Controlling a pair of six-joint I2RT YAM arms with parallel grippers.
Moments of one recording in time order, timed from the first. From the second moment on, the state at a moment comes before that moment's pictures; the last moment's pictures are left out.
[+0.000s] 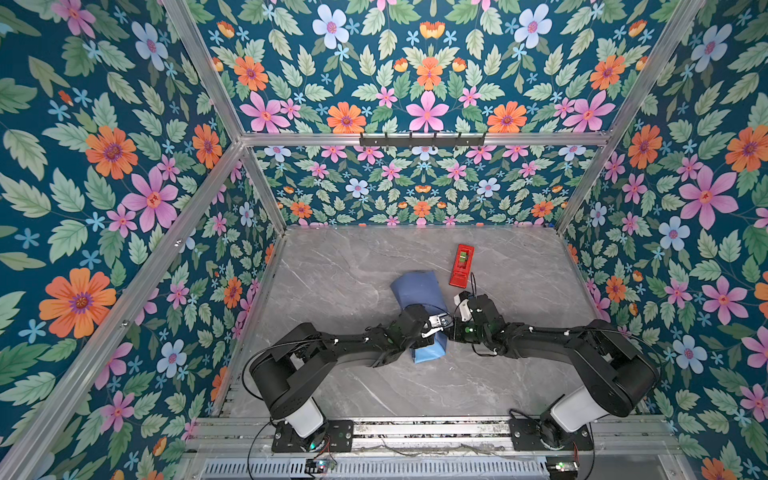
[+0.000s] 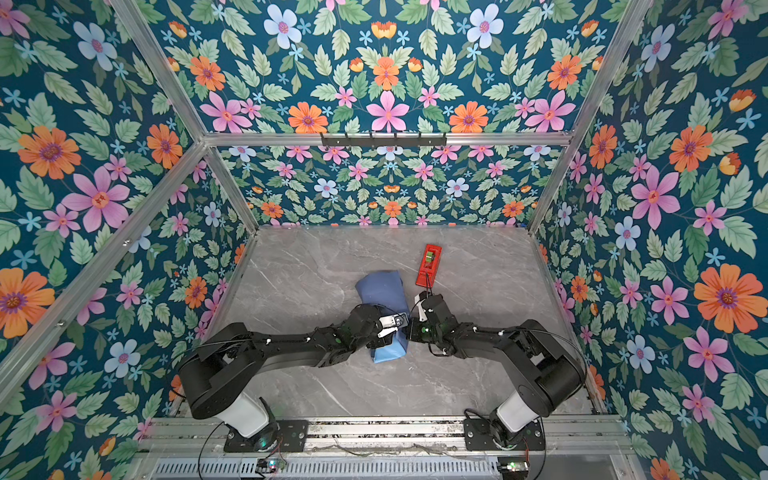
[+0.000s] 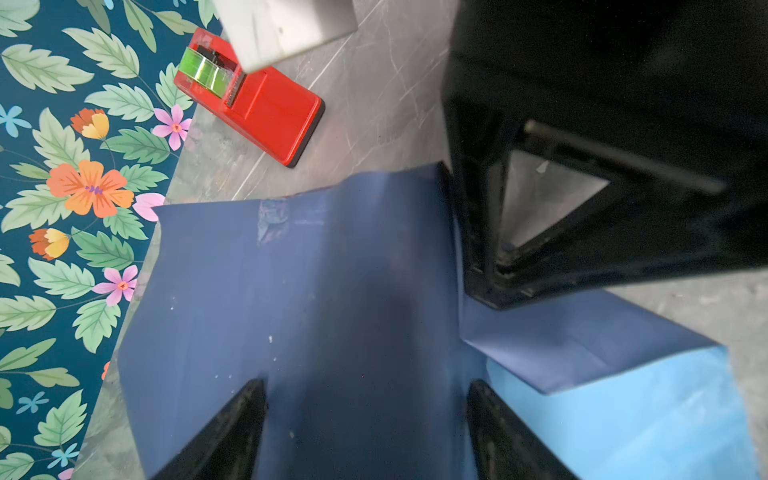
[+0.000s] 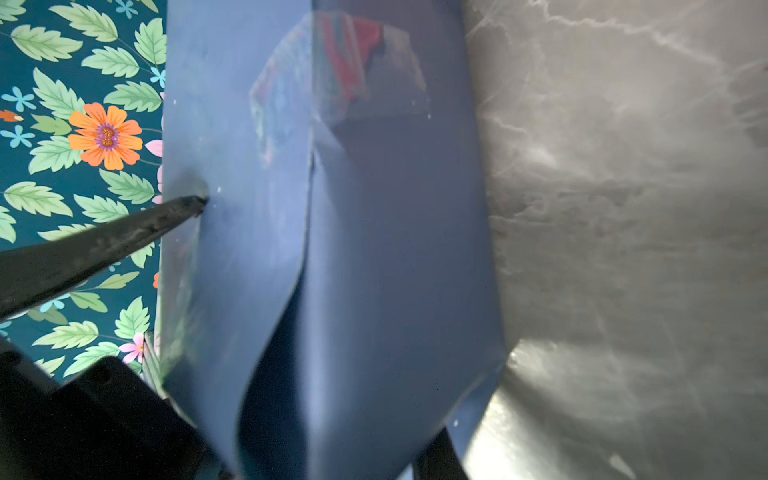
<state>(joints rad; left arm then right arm) -0.94 1.63 0.72 0.25 -0.22 0.61 0.60 1.58 0.58 0.25 -0.30 0.74</state>
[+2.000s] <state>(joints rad) -0.94 1.71 0.76 0.31 -0.30 0.48 0.63 1.60 0.52 0.46 -0.21 0.79</state>
